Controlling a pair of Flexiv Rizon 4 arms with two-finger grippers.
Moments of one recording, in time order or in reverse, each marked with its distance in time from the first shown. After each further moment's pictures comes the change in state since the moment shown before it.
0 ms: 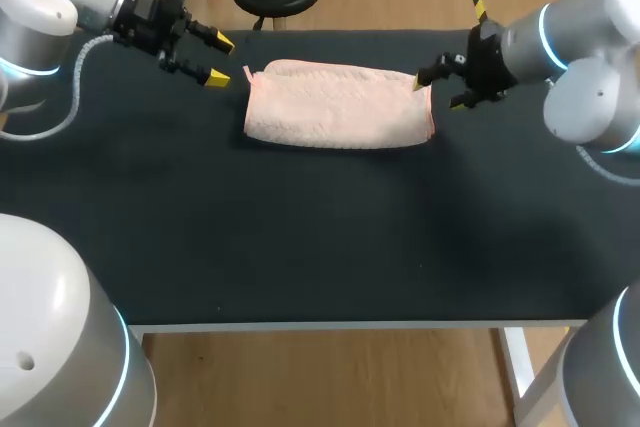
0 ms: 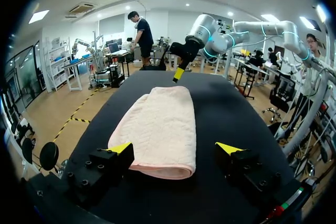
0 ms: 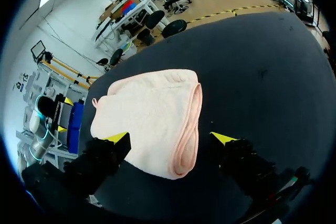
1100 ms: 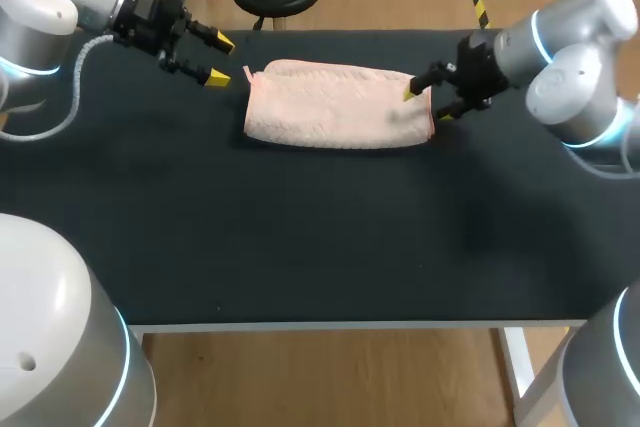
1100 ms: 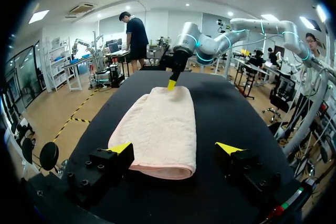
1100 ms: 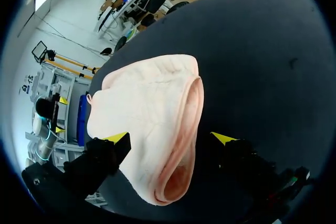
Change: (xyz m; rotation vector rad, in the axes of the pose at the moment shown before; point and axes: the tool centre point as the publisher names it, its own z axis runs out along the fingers) left arm 0.000 0.000 0.000 0.000 0.000 0.000; right arm -0.016 0.004 0.049 0.111 0.085 0.044
